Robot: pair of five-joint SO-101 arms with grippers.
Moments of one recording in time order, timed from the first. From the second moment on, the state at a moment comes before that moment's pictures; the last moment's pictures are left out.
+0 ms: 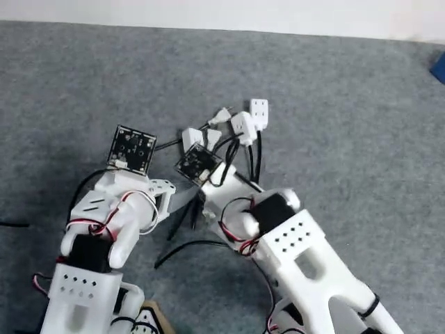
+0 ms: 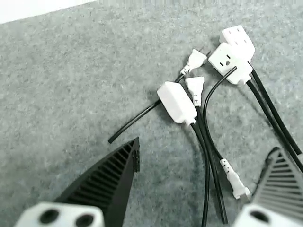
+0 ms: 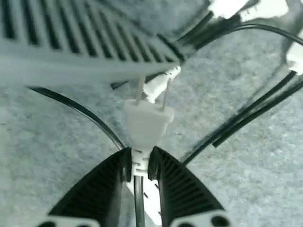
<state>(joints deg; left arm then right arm) 5.8 -71.4 64.1 50.7 -5.0 -41.5 -37.5 42.9 68.6 19.7</state>
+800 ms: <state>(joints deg) 8.9 -71.4 69.4 49.6 -4.6 -42.1 -37.5 25.4 77.3 15.2</state>
